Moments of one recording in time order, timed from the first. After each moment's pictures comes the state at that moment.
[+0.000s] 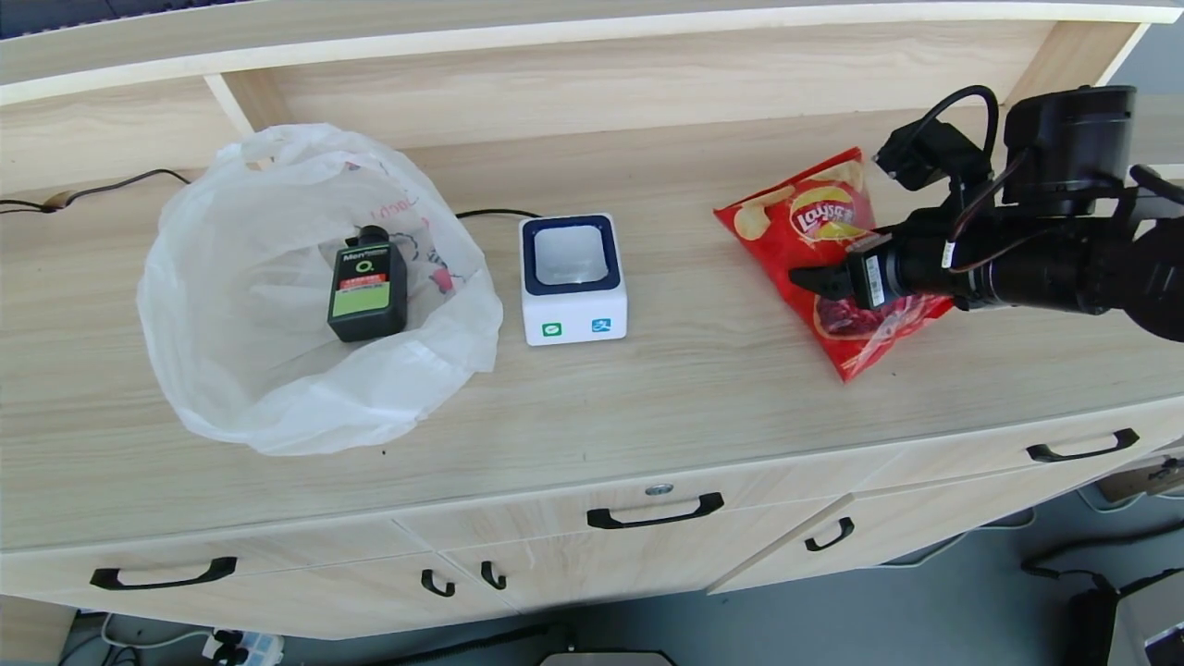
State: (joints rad) left arm 0.00 0.00 0.00 -0.02 0.00 0.03; right arm 0.25 1.76 -1.36 -0.13 0.03 -0.32
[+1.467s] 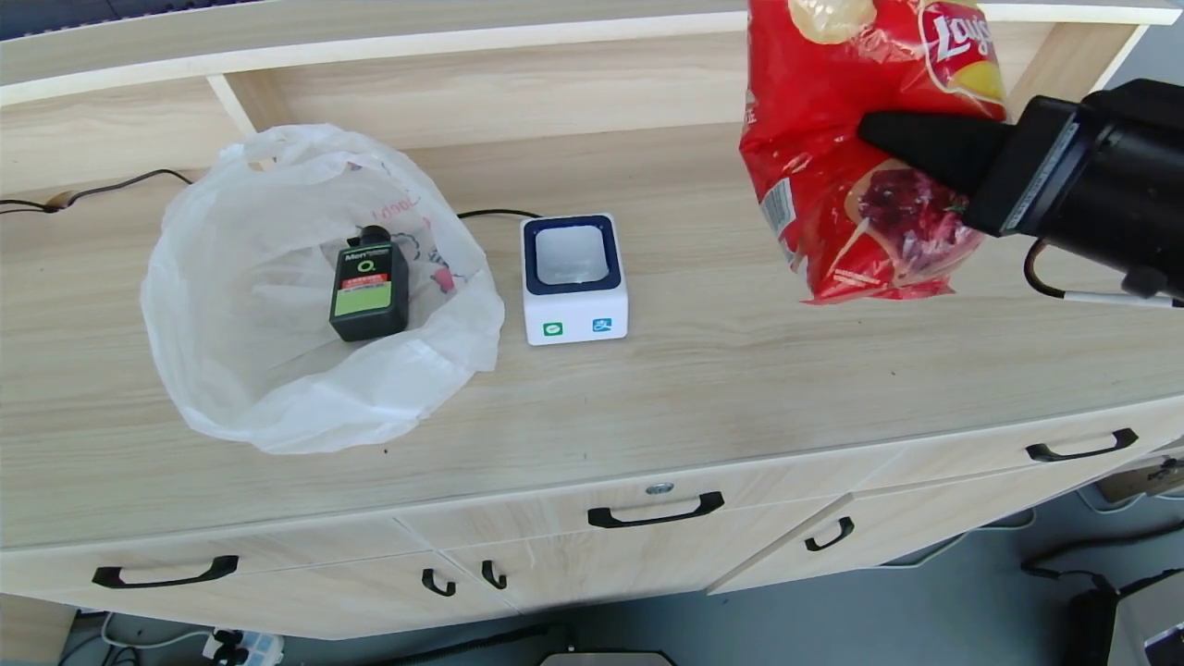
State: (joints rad) left arm 0.00 0.00 0.00 -0.02 0.00 0.03; right arm 0.57 1.36 -1.04 -0.50 0.00 0.08
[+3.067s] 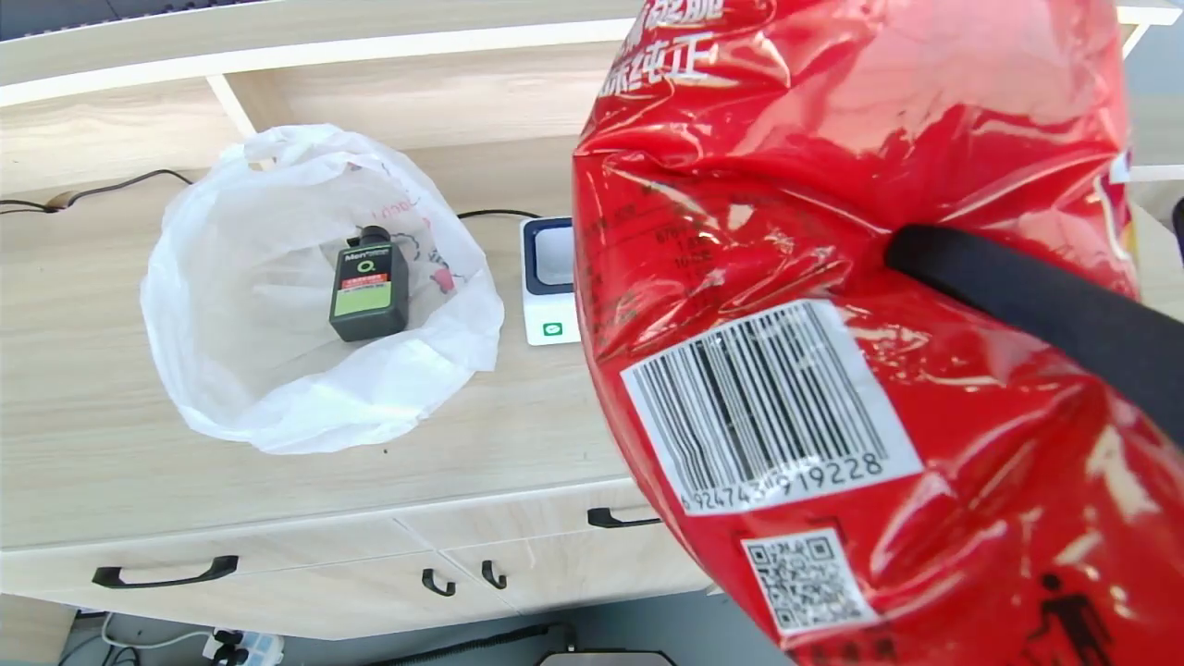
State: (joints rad) left arm 0.00 0.00 0.00 -0.02 0.00 0.03; right arm 1.00 1.35 -0.50 -1.34 0.17 0.81
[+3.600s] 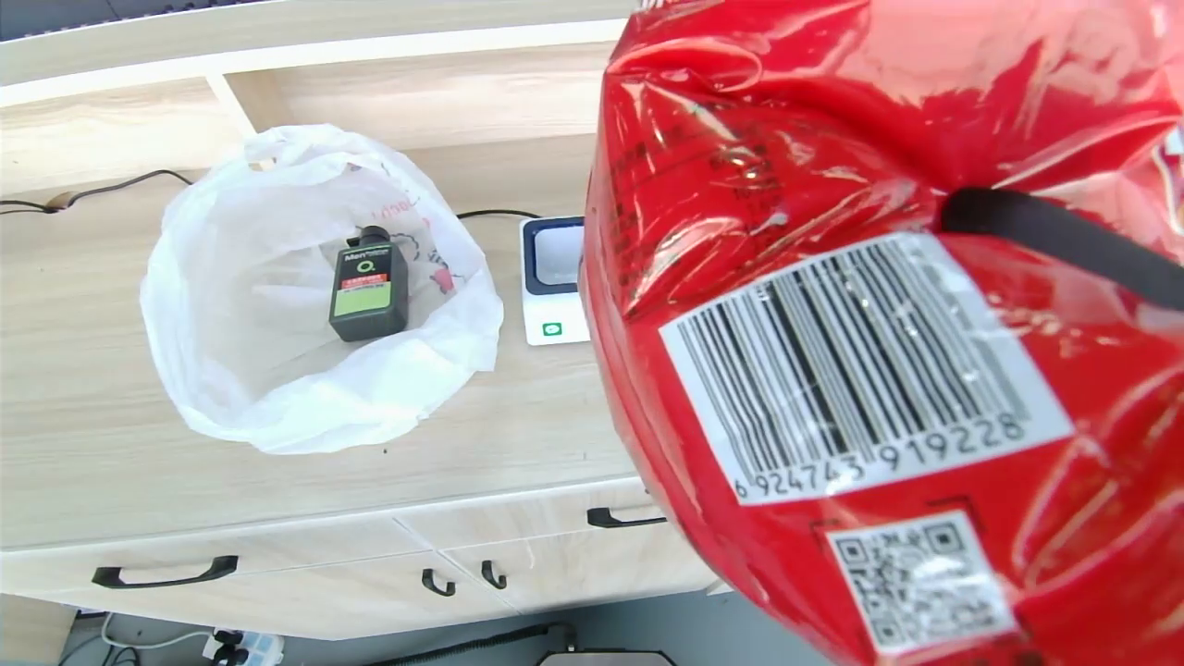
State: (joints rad) left arm 0.00 0.00 0.00 -0.03 0.00 0.03; right arm 1.00 1.35 -0.49 -1.39 0.17 0.89
